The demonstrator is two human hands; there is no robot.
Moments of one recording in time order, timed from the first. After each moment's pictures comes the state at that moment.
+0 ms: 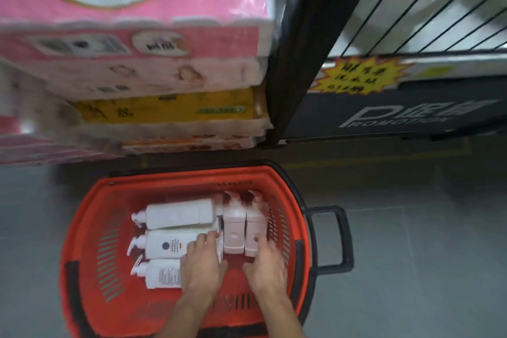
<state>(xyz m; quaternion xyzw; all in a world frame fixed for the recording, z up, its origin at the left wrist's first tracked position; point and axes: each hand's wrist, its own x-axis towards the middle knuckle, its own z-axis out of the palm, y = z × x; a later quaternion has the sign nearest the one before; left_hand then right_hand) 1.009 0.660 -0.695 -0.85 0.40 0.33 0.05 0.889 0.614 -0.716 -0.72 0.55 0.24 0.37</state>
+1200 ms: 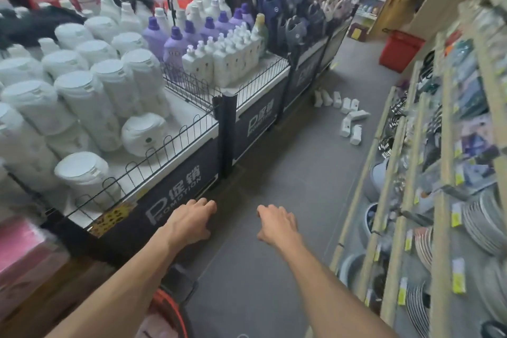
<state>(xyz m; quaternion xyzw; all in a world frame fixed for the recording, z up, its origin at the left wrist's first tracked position) 0.700 0.506 -0.204 -0.38 0.90 0.13 0.16 0.500 0.619 -0.210 -0.54 0.82 0.08 0.18</state>
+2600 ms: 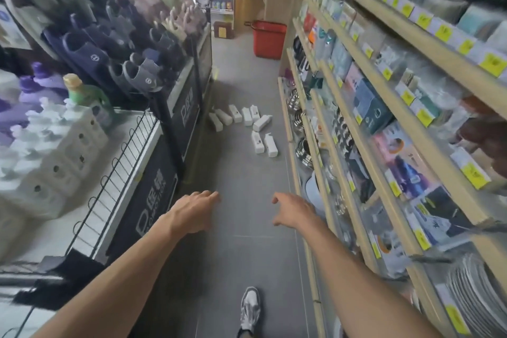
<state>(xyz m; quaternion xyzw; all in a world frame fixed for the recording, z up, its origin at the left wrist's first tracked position) 0.092 0.168 -0.182 -0.08 0.98 0.06 0.16 -0.041 0.398 -0.172 -0.24 0.93 -0.05 0.26</state>
